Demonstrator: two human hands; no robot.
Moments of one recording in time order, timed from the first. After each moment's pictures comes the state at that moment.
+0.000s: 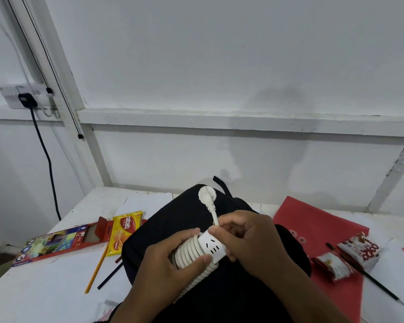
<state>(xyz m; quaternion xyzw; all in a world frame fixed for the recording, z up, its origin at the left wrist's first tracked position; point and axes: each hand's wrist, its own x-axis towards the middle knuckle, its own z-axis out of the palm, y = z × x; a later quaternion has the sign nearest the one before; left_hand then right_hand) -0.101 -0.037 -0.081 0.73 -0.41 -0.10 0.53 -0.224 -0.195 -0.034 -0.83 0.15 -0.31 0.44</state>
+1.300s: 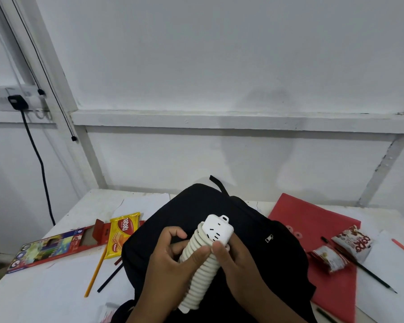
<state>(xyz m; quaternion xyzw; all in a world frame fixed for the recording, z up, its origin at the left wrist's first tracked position) -0.118 -0.042 -0.072 0.67 -0.30 -0.23 0.64 -0.212 -0.160 -0.106 -0.66 0.16 -0.29 0.67</state>
